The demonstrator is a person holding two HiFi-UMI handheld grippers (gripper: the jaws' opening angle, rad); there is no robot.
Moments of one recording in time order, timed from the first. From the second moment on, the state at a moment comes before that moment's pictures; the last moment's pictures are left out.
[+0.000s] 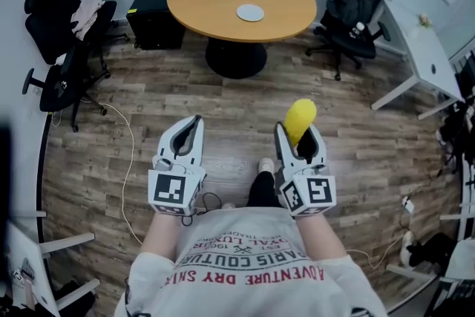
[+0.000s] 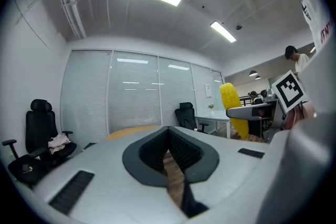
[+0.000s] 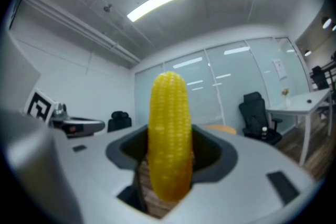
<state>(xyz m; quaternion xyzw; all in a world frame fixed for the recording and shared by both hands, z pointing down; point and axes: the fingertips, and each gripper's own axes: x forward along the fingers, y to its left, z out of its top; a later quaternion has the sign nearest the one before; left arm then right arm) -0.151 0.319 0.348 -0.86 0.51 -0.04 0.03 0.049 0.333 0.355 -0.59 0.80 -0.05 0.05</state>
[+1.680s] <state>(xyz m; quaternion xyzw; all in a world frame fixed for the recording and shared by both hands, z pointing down) 0.000 -0.091 0.376 -0.83 0.55 -0.03 0.00 0.180 -0.090 0.399 -0.51 0.85 -0.10 0.00</state>
